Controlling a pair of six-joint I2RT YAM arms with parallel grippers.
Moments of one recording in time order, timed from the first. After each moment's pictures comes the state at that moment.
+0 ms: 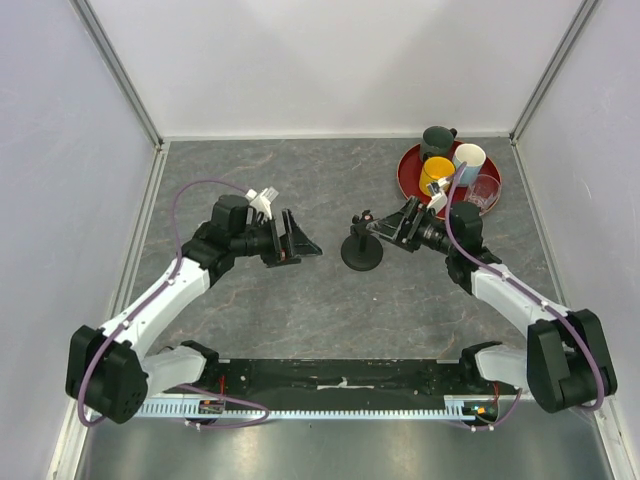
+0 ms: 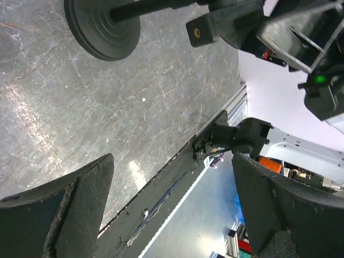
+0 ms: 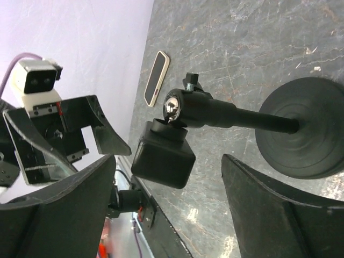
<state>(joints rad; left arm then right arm) -0.42 1.17 0.82 -0.25 0.63 -0.73 0.25 1.21 0.58 0.35 -0.64 0.91</state>
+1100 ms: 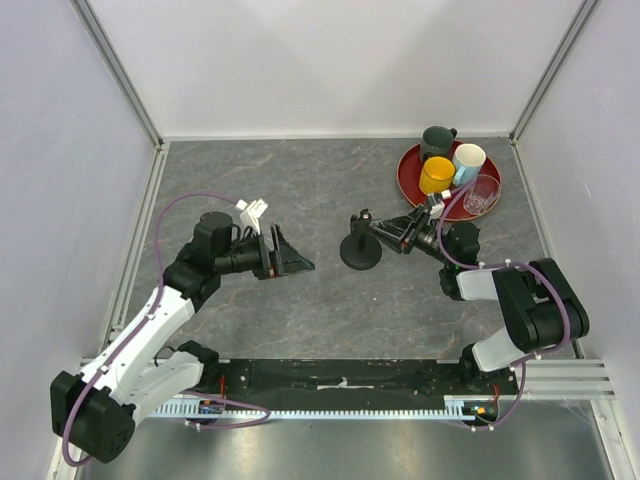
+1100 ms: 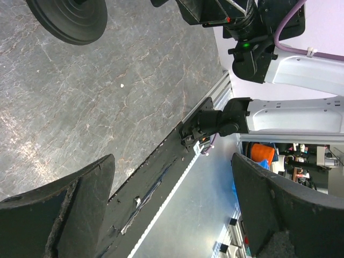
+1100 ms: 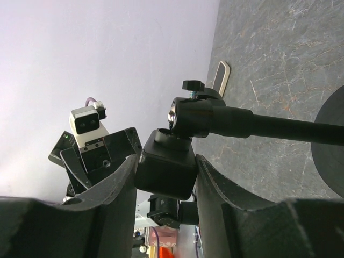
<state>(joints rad) -0.42 0.92 0.70 -0.26 0.69 -0.74 0.22 1.53 0.41 1.15 -0.73 1.40</state>
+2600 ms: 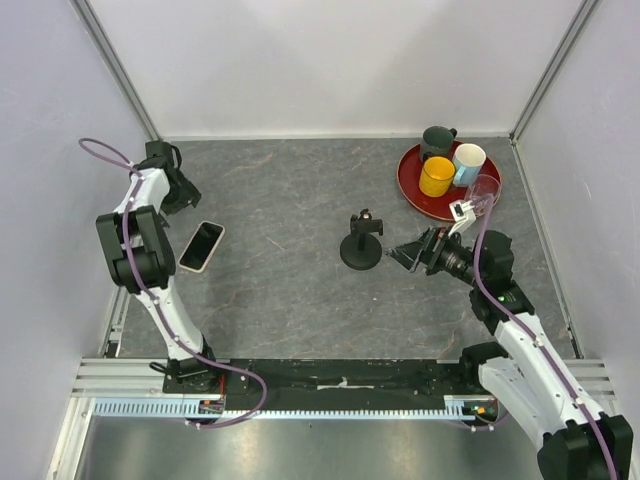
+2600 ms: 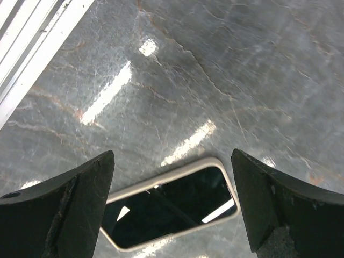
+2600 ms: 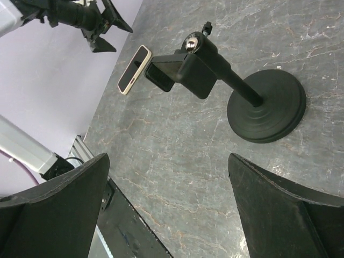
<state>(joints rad) 0.21 1.95 1.55 -0.74 -0.26 -0.51 0.21 0.74 0.47 0.04 -0.59 0.66</state>
